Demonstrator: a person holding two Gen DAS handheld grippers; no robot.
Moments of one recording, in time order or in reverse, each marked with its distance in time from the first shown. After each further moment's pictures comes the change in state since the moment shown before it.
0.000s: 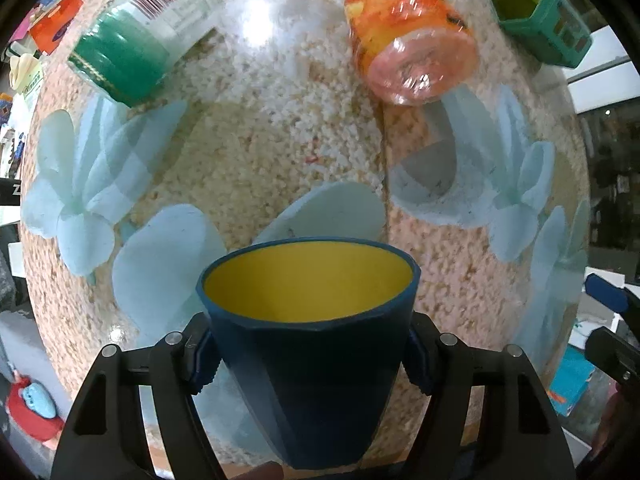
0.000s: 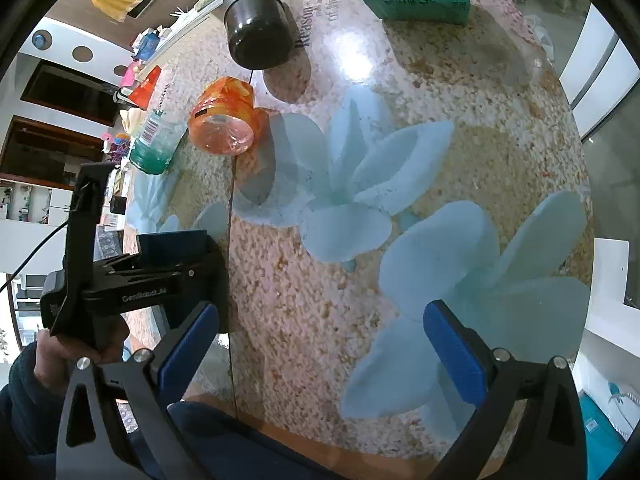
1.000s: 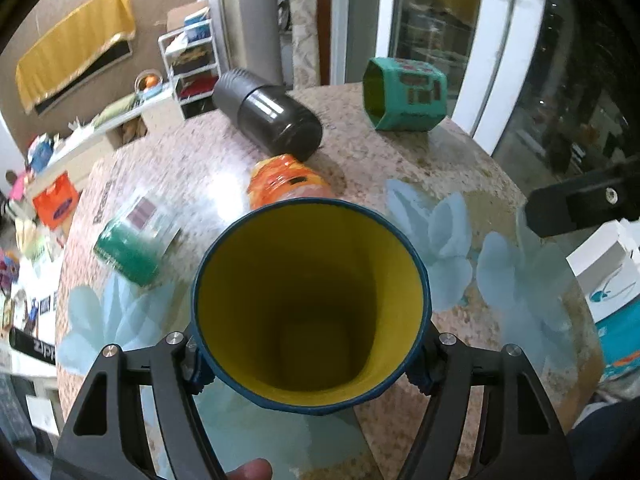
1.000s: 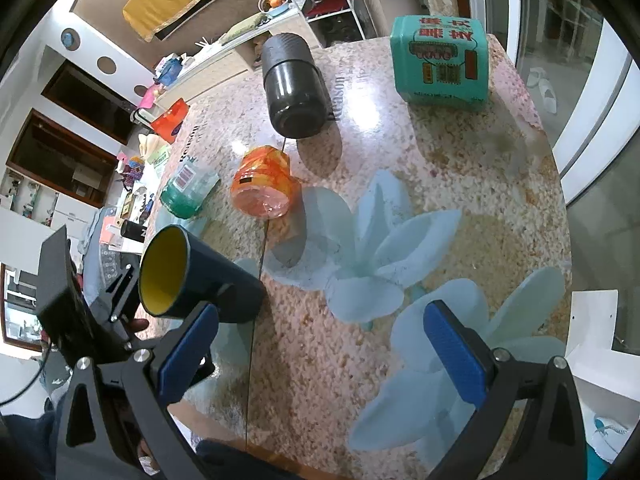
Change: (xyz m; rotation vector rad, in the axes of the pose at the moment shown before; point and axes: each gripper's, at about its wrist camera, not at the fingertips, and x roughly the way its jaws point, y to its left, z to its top) left arm -0.059 -0.054 -0.049 0.359 -0.630 0.035; right arm -0.024 0.022 0.018 -0.075 -0.178 -0.014
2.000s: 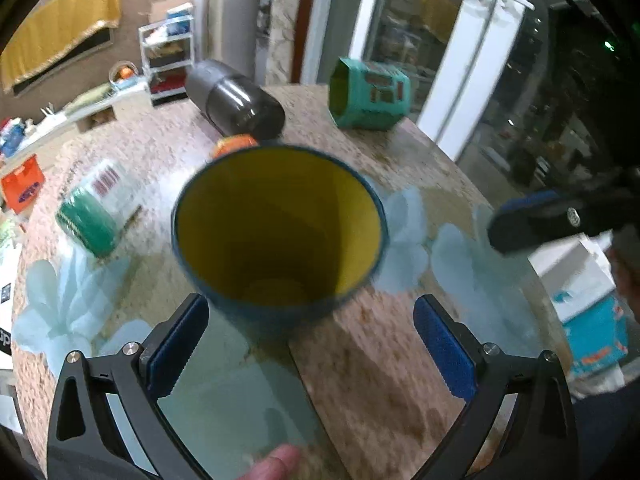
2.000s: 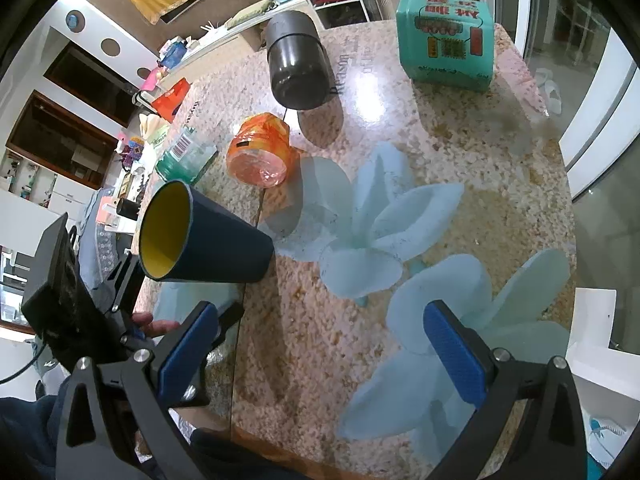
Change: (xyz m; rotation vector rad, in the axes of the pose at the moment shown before) left arm -0.003 0.003 -0.027 -0.052 0.006 -0.180; right arm 0.002 0.001 -0.019 -0.044 0.025 -0.005
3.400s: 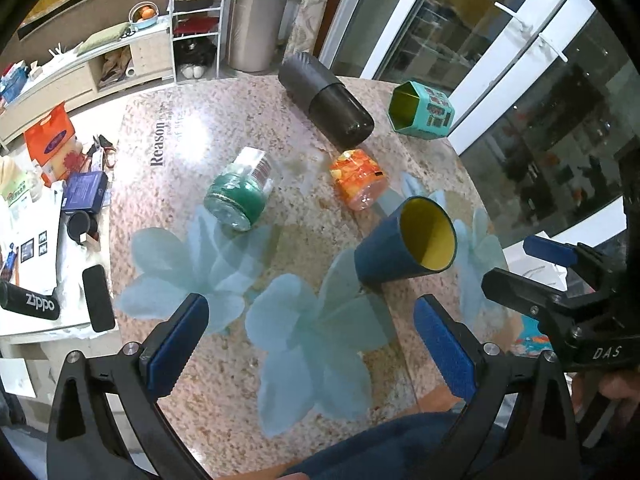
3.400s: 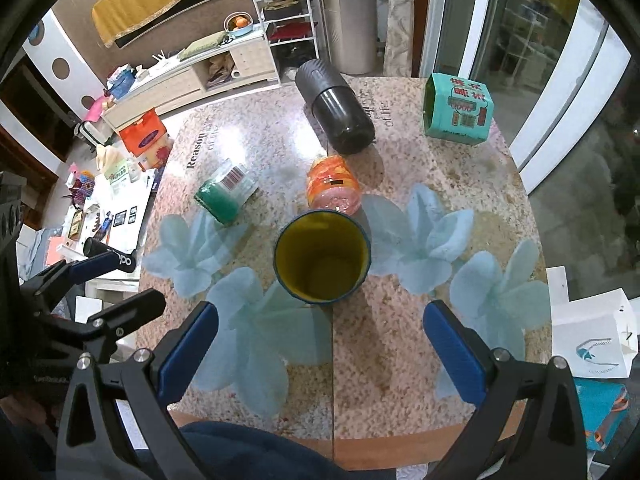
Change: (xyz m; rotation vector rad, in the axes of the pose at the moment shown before) left arm -0.119 0.133 0.046 -0.127 0.198 -0.059; right arm -0.004 0.146 0.007 0.094 -0.138 -0.306
